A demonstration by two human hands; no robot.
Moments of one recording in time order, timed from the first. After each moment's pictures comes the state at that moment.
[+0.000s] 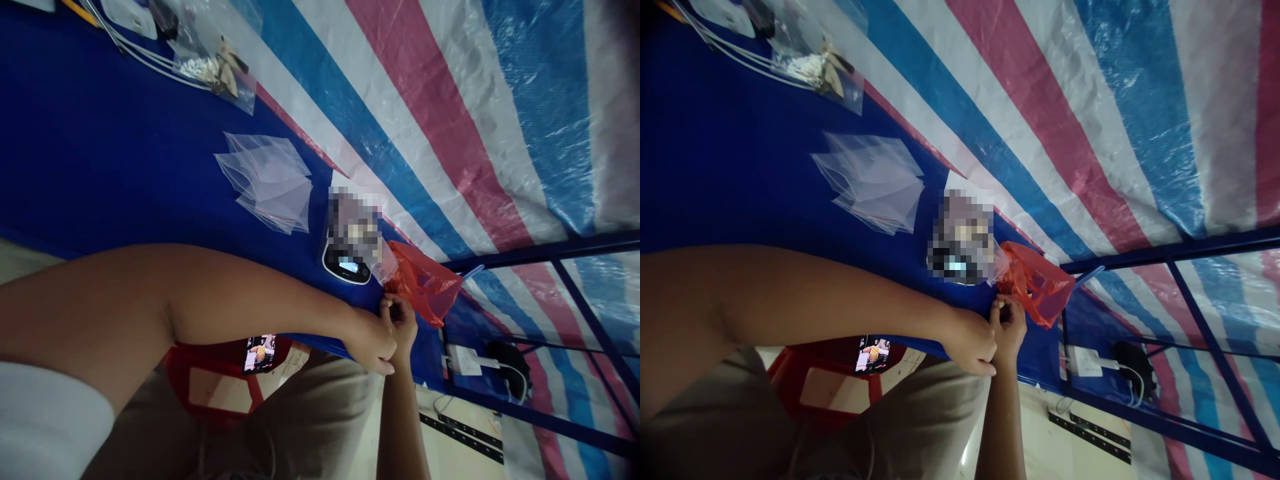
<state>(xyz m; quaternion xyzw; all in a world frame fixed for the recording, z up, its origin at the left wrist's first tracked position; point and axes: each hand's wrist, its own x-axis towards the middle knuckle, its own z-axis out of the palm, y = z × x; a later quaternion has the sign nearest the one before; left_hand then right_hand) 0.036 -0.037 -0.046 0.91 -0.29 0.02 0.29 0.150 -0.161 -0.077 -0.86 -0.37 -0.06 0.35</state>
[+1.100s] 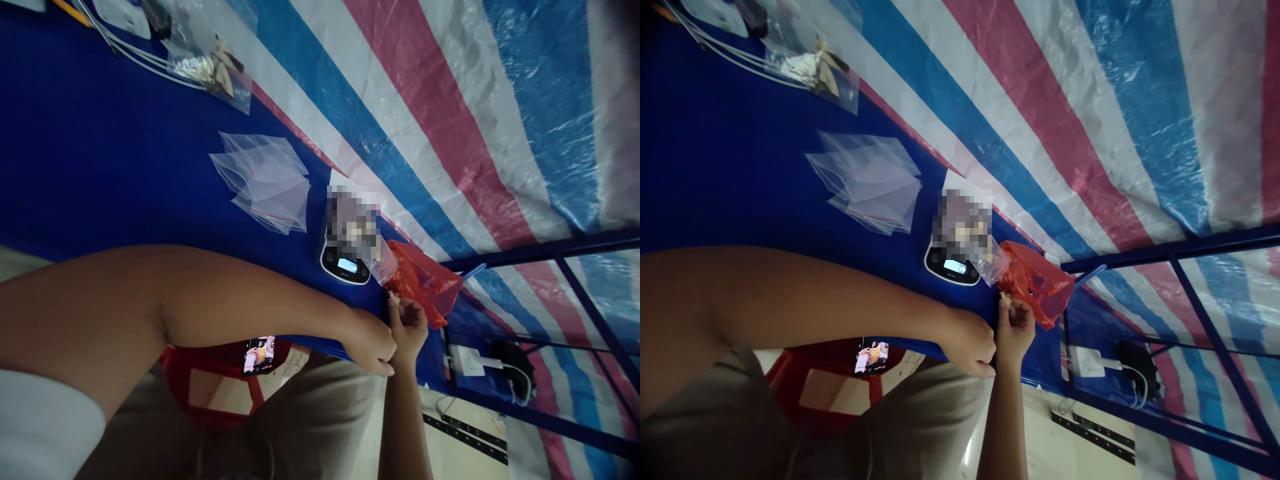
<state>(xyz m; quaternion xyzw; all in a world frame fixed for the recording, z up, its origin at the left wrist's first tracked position) 0.055 -0.043 -0.068 0.87 -0.32 0.06 0.37 0.147 -0.156 -0.079 -0.79 -0.26 -0.04 0.56</state>
